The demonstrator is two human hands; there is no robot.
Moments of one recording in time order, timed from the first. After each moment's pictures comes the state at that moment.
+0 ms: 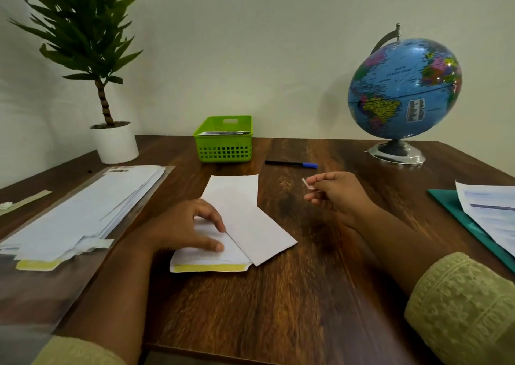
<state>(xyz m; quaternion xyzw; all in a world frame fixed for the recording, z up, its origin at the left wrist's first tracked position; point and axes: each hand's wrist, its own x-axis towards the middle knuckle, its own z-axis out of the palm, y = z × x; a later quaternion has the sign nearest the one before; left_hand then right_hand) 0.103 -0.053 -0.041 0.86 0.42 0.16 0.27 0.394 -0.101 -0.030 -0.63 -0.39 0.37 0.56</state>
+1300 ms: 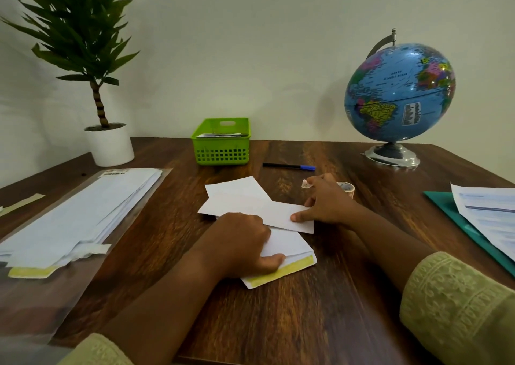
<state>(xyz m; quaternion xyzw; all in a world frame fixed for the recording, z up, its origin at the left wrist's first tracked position) 0.180 -0.086 -0.053 0.94 0.29 0.10 -0.17 0.408 -0.070 -0.054 -0.75 -0.62 0.08 0.21</state>
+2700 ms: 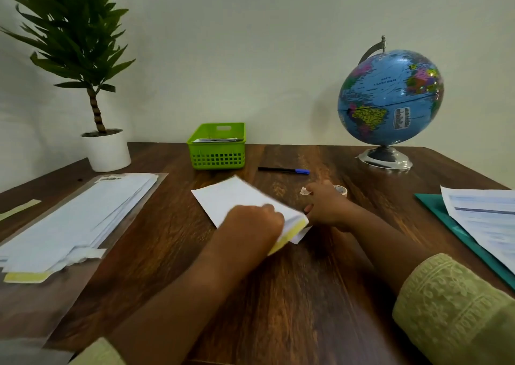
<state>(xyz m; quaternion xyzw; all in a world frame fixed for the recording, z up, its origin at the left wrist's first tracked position) 0.205 -0.117 -0.030 0.91 0.29 0.17 -0.25 0.405 -0.090 -0.040 -0.76 -0.60 0.14 0.21</state>
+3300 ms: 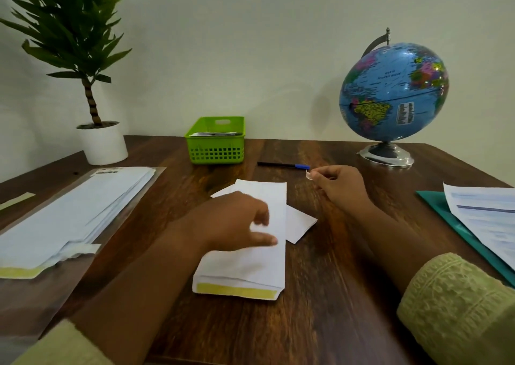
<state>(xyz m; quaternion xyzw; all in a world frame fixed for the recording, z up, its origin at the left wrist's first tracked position) 0.182 -0.092 -0.005 0.93 0.35 0.04 0.08 0.410 -0.092 -0.034 -0.70 -0.48 0.10 0.52</state>
